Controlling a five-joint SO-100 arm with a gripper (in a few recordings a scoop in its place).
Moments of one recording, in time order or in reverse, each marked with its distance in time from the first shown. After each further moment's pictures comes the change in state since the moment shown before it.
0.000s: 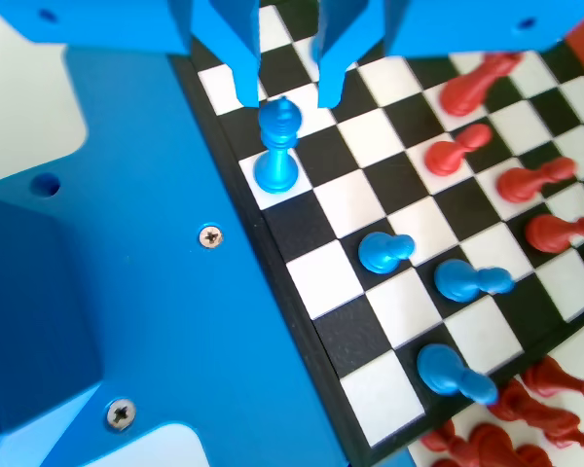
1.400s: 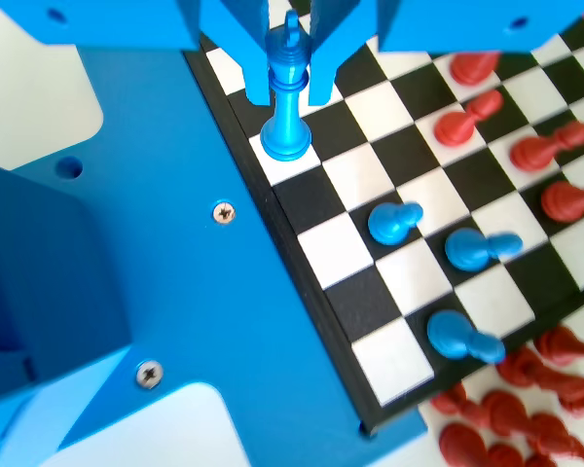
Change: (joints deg) arm 4.0 -1.1 -1.8 4.9 -2.6
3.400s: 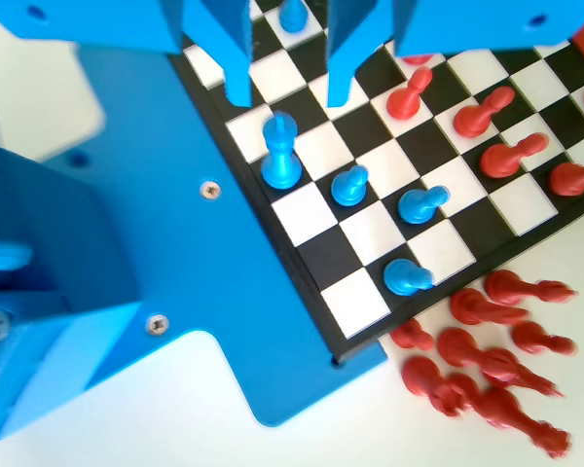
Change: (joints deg) arm 9.8 1.1 -9.6 11.5 -6.9
